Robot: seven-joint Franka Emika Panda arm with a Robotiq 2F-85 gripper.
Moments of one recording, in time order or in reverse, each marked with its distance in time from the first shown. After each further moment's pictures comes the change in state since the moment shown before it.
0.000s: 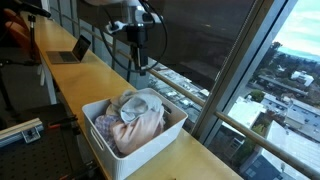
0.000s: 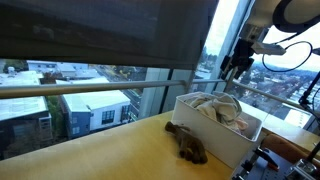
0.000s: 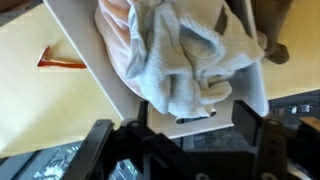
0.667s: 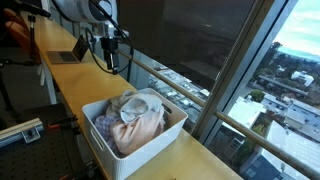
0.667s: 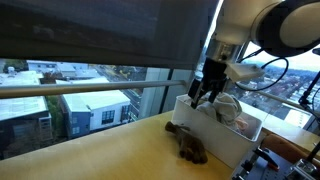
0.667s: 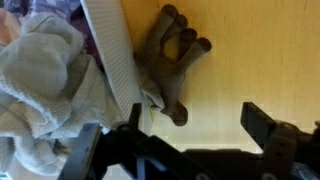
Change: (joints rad) arm 0.168 0.227 0.175 0.053 -0.028 0.033 0.180
